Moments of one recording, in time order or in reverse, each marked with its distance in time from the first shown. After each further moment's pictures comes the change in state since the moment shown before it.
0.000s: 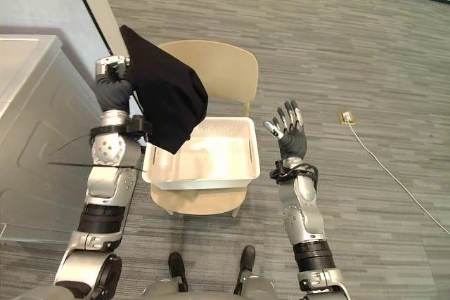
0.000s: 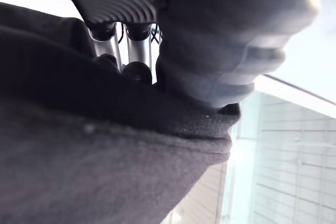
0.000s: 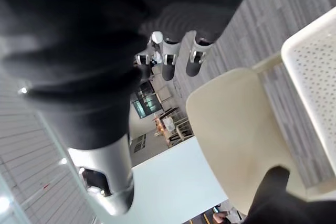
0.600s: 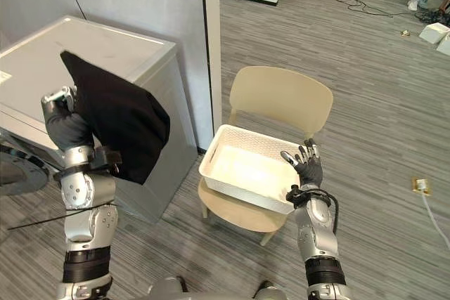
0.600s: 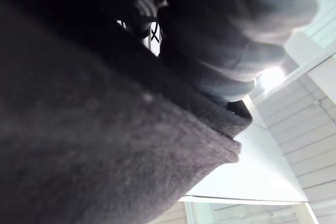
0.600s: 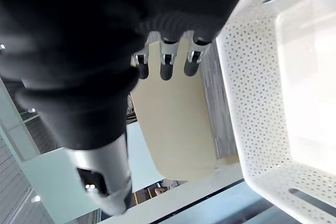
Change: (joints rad) left arm 0.287 -0.086 0.105 -0.218 -0.015 -0.076 0.010; right arm 0.099 -0.030 -0.143 0.129 -0.187 0.064 0.012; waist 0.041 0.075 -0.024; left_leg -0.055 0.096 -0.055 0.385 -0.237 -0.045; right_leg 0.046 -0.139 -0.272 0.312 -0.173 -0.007
